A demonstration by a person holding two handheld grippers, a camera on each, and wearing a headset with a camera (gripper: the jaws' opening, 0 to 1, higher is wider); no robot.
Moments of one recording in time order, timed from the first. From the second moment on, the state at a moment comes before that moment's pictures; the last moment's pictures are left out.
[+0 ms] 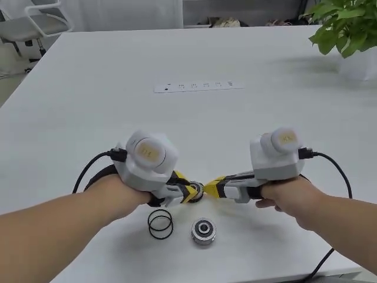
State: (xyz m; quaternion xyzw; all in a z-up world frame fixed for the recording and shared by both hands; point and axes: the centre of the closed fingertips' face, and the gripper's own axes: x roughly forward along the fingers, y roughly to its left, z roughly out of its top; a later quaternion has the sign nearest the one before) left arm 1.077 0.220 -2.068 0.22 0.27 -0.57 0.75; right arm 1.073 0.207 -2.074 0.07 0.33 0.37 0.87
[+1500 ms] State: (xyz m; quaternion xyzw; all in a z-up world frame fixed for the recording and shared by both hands) left arm 1.077 0.220 -2.068 0.23 0.26 -0.56 0.75; right arm 1.073 0.209 -2.070 0.12 0.33 0.36 0.86
